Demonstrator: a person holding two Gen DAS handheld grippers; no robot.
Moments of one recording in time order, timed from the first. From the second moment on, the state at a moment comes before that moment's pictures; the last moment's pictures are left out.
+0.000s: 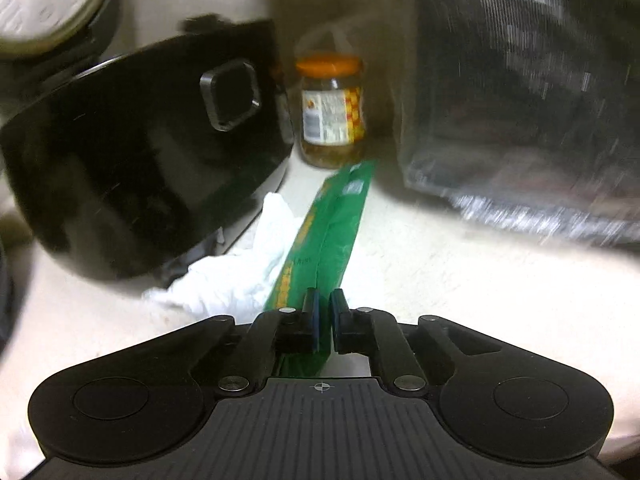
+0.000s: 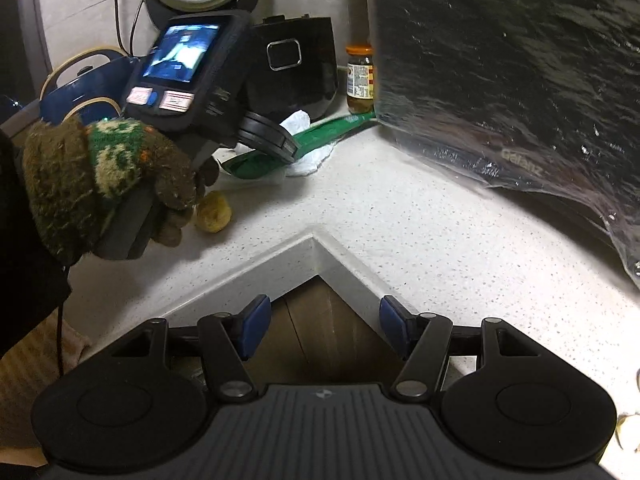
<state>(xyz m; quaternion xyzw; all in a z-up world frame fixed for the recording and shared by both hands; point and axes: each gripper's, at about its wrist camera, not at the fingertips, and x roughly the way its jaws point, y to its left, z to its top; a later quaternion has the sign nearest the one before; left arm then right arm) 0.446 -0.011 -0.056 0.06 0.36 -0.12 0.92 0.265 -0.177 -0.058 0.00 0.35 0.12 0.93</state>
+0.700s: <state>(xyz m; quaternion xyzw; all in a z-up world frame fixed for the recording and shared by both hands) 0.277 0.113 -0.026 -0.10 0.34 -0.08 0.93 0.286 -0.131 -0.051 0.00 0.33 0.13 0.93</state>
